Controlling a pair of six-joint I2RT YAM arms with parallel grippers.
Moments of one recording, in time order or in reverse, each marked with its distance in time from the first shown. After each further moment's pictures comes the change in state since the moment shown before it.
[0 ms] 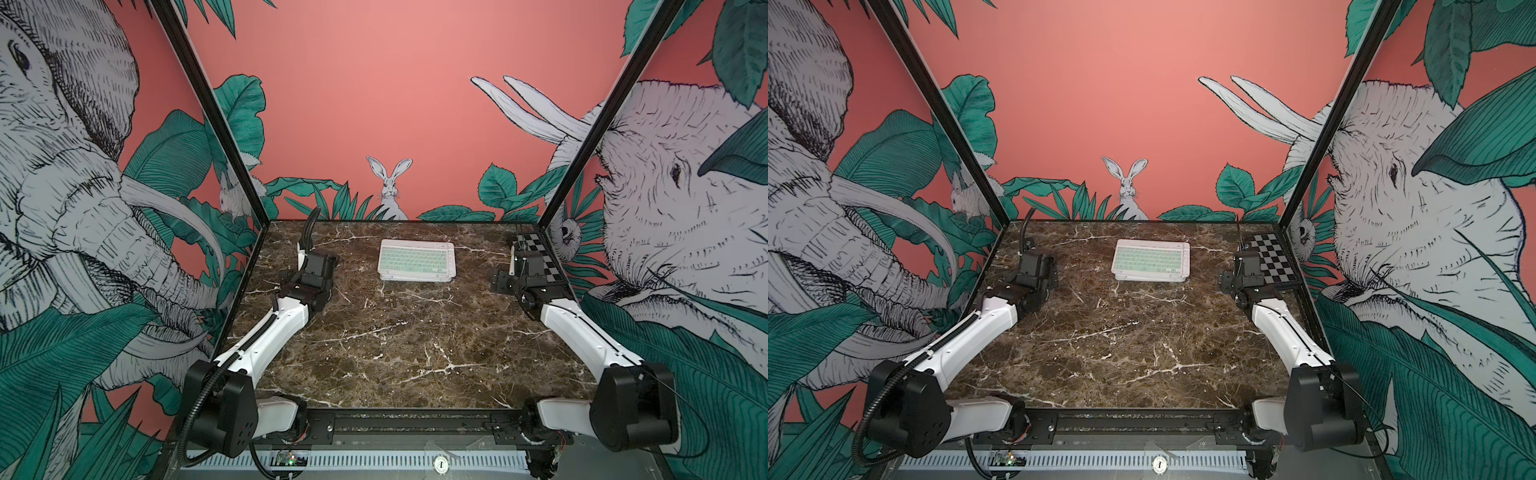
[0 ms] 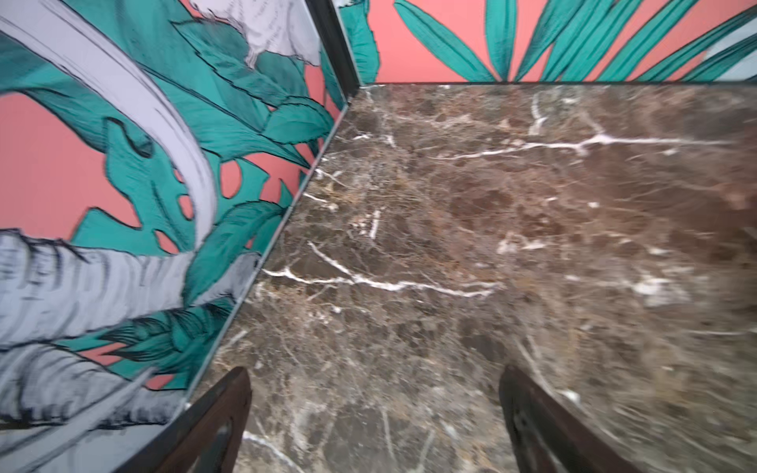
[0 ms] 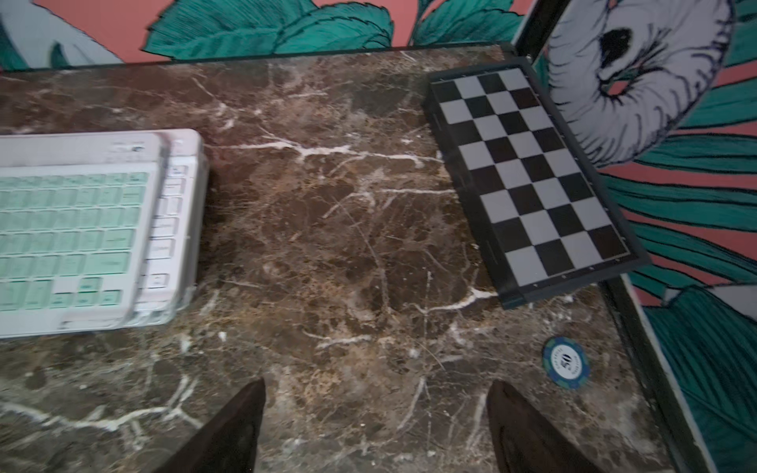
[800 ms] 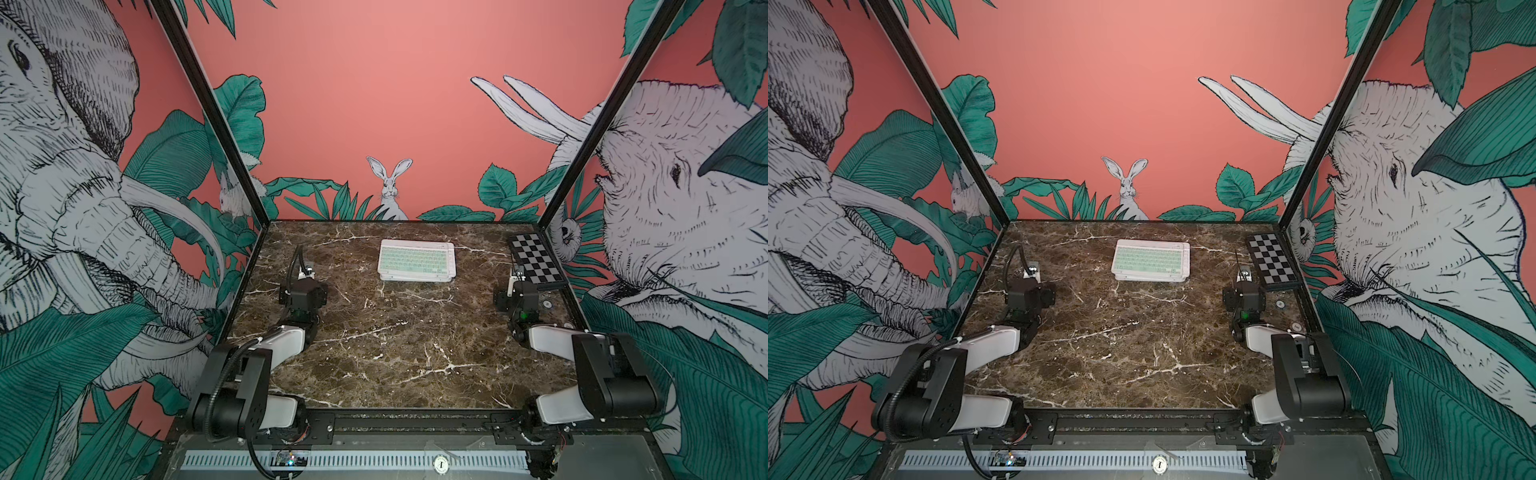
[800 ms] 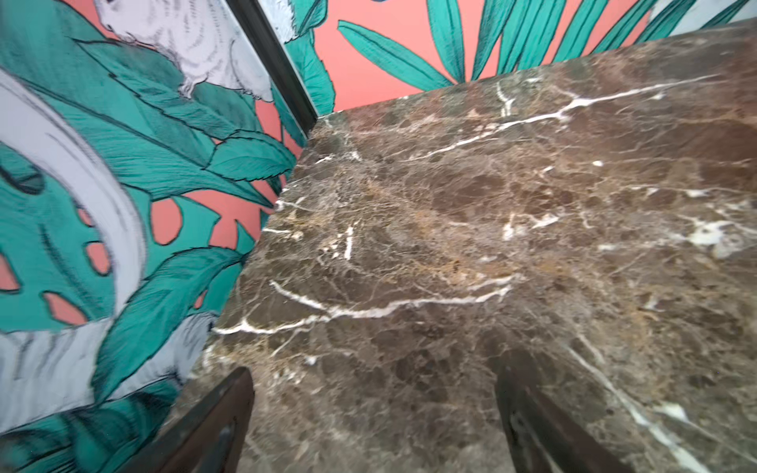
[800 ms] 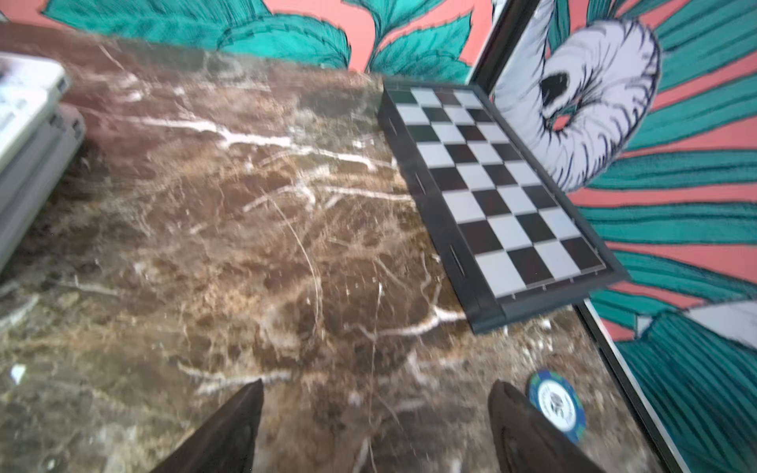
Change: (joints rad) left arm 0.158 0.096 -0.461 0.867 0.284 0.355; right arm -0.047 0.177 -0.407 0.834 0.049 -0.193
